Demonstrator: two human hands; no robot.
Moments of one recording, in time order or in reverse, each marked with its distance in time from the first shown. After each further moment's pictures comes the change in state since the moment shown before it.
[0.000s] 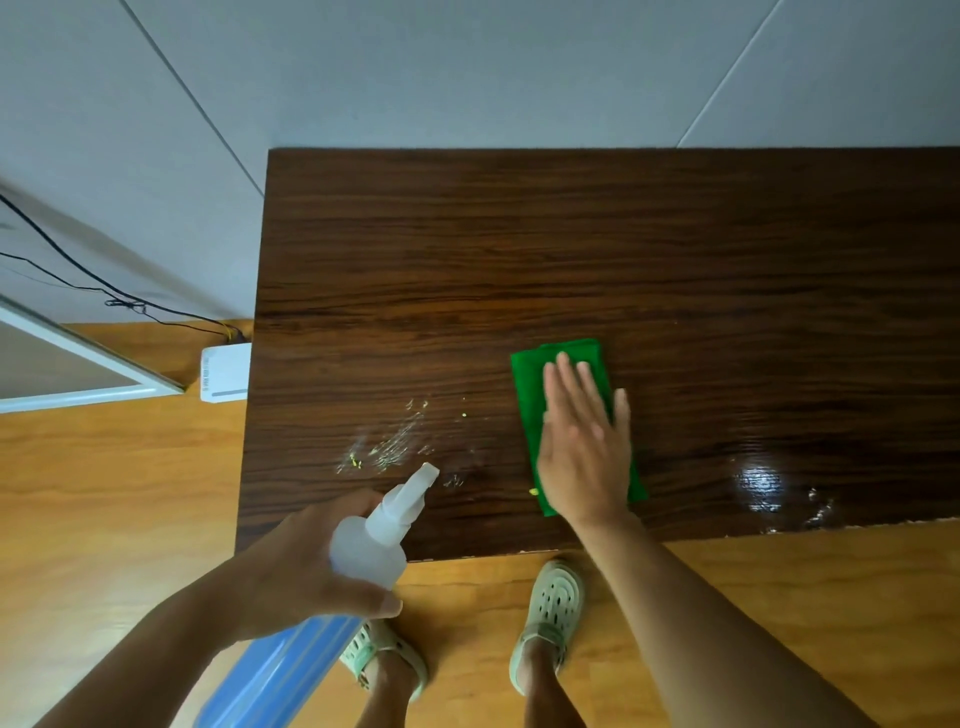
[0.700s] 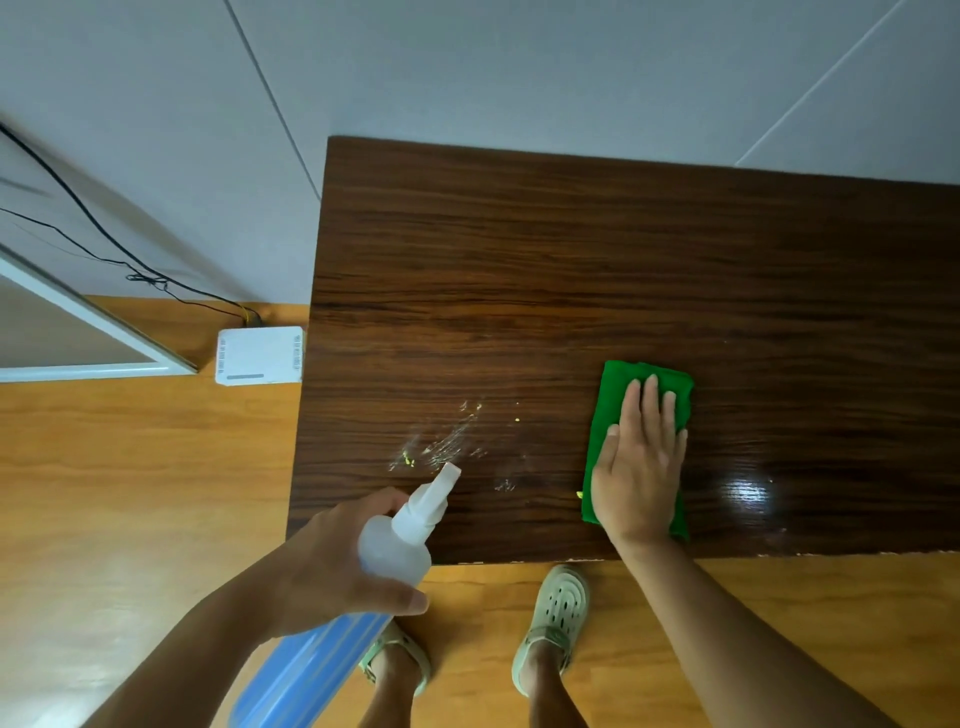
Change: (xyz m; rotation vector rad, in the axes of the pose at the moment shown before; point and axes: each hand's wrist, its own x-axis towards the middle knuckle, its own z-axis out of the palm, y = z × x) left_hand -0.010 -0.027 -0.021 -0.174 0.003 0.059; right_hand -0.009 -0.011 0.014 0.069 0.117 0.254
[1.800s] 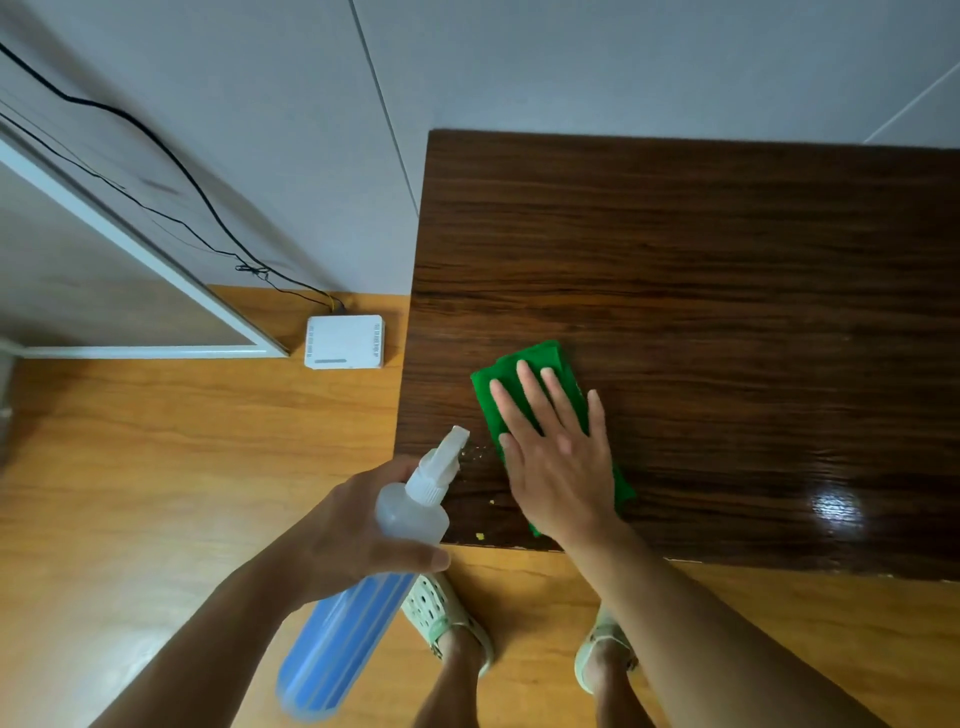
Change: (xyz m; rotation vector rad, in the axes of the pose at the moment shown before) left_hand -0.046 -0.027 -0.039 -0.189 0.123 -0.106; right_hand -0.042 -0.135 0.026 -0.108 -0.233 -0.566
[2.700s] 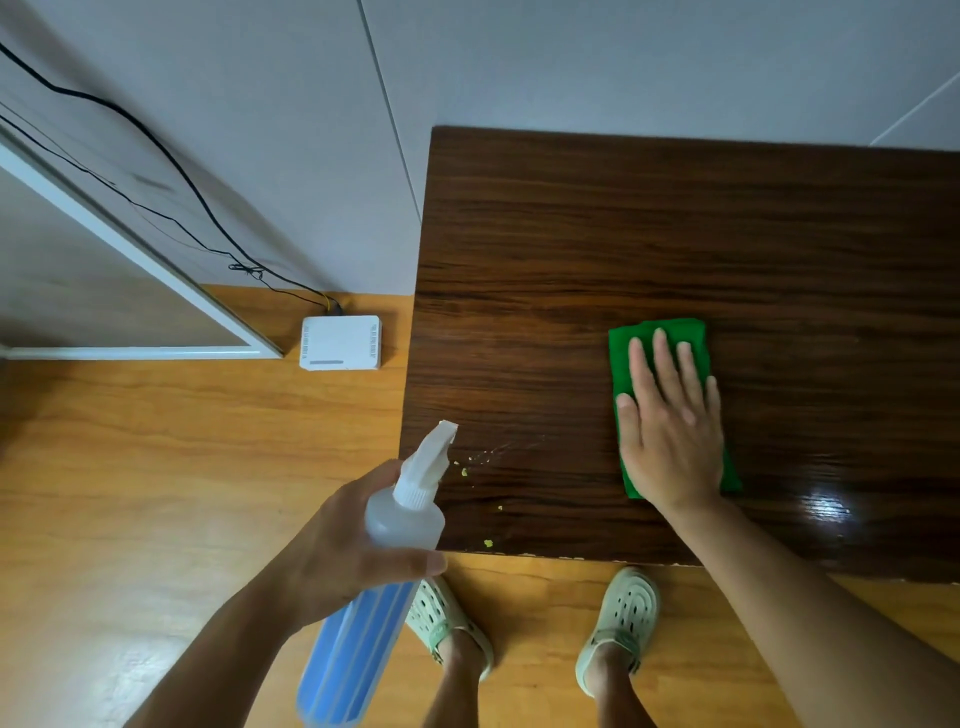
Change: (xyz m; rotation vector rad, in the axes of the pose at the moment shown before) left_hand -0.003 -0.014 -0.001 -0.115 0.052 0.082; right_hand 0.009 0.087 -0.014 0.024 0.103 0.250
